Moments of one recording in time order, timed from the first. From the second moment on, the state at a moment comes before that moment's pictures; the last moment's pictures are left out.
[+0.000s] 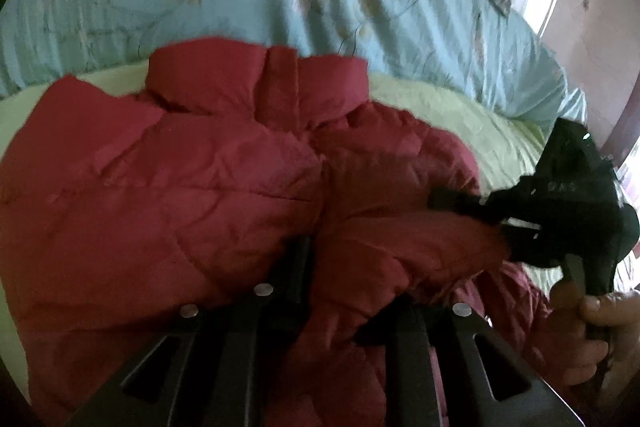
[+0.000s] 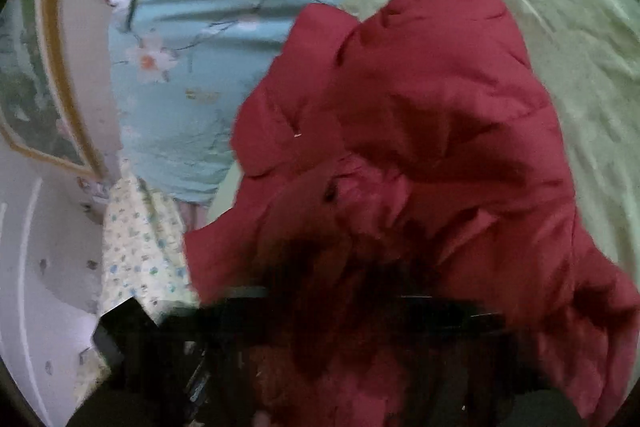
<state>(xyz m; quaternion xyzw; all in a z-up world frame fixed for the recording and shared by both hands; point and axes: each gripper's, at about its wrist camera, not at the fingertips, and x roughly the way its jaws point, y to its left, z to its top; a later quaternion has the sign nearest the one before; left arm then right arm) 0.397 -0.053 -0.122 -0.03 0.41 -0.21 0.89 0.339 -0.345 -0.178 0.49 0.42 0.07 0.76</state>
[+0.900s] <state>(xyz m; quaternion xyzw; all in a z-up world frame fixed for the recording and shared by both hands) 0.421 0.019 -0.100 -0.04 0.41 -0.09 0.91 0.338 -0.339 -0.131 0.22 0.43 -0.07 0.87</state>
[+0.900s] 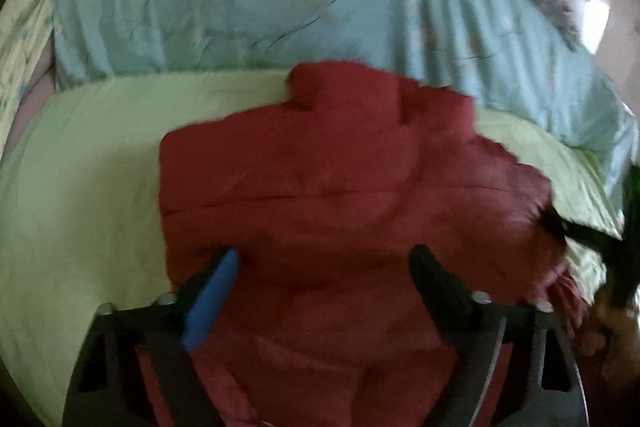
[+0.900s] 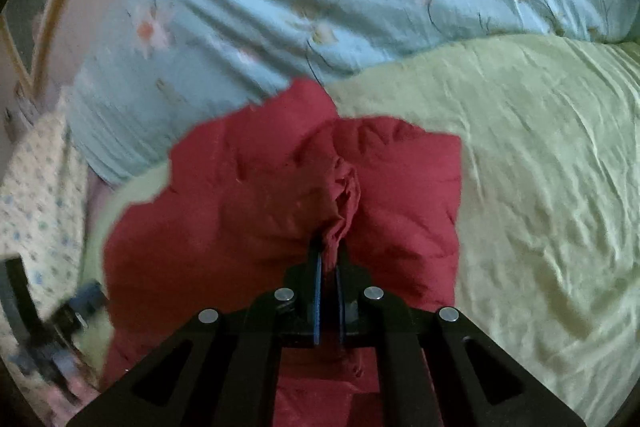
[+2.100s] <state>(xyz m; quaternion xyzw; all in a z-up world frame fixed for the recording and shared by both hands) 0.437 0.041 -0.152 -0.02 0.46 -0.06 0.89 0.350 -0.303 -0.182 0.12 0.47 -0.08 0.87</state>
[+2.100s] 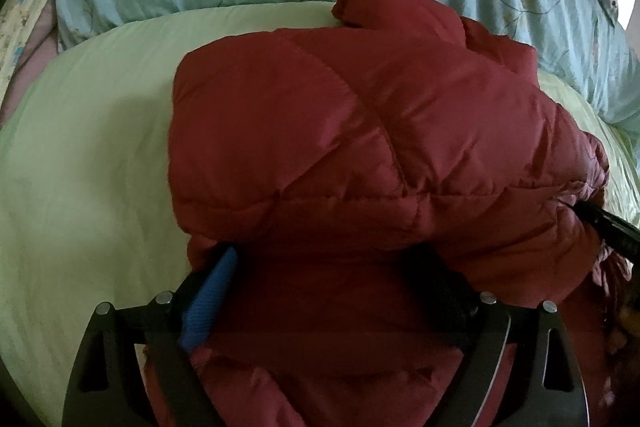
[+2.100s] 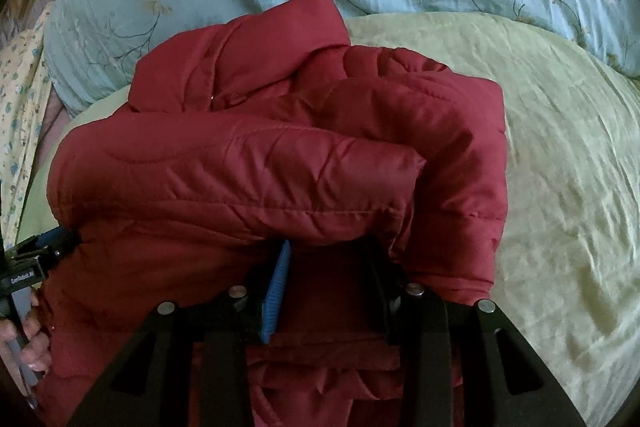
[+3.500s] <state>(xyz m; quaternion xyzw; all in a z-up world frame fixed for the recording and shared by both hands) 0.153 0.162 -0.097 -0.09 0.47 -0.06 0.87 0.083 -0.315 -0.100 0.22 0.47 -0.11 0.85</state>
